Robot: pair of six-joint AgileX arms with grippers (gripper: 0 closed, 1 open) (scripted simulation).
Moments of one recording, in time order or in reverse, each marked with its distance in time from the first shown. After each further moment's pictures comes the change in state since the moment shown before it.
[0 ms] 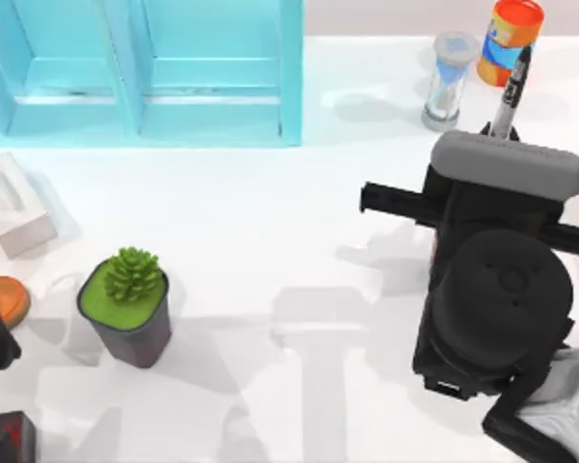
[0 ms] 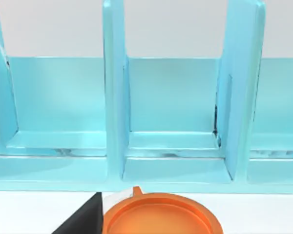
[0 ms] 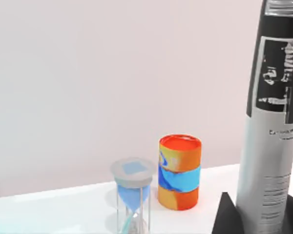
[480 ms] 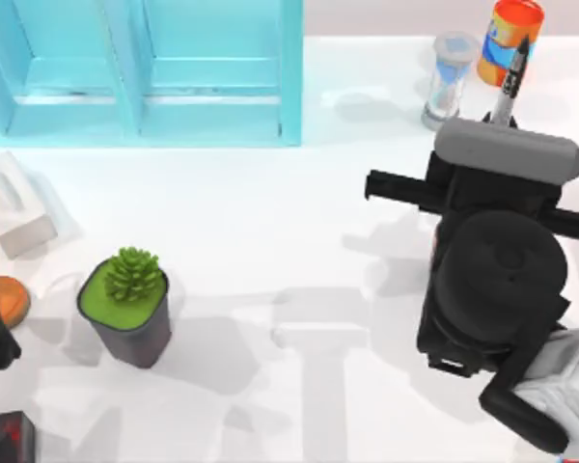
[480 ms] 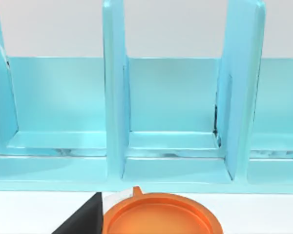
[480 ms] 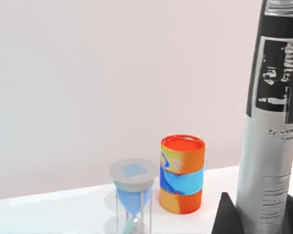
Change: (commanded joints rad) left arm 0.000 0.000 0.000 0.000 0.000 0.000; right arm -0.068 0.053 0.016 0.025 -0.069 0.017
